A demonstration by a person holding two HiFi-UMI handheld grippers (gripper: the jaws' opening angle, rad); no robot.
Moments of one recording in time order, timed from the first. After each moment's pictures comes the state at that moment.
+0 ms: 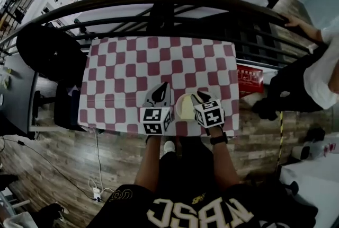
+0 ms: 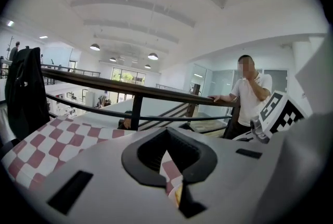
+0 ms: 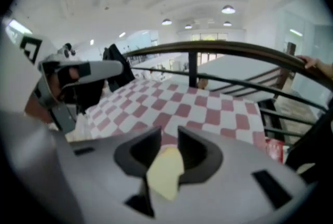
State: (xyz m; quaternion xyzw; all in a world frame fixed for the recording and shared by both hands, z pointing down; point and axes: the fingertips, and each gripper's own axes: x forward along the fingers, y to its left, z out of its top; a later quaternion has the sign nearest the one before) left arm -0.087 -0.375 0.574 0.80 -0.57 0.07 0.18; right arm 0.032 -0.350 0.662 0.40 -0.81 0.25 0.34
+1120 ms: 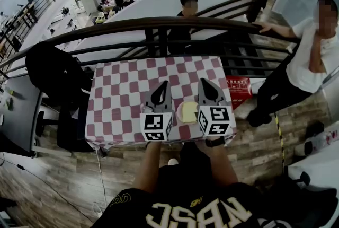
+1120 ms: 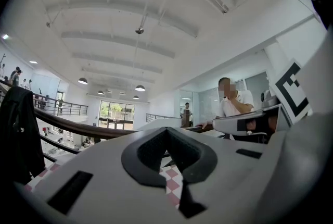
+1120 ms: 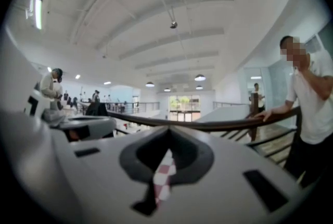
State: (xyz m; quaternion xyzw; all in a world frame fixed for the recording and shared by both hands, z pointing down) left arm -0.092 -0.319 0.413 0.84 -0.54 -0.03 0.01; right arm 0.032 -0.321 0.415 0.58 -0.81 0.04 0.04
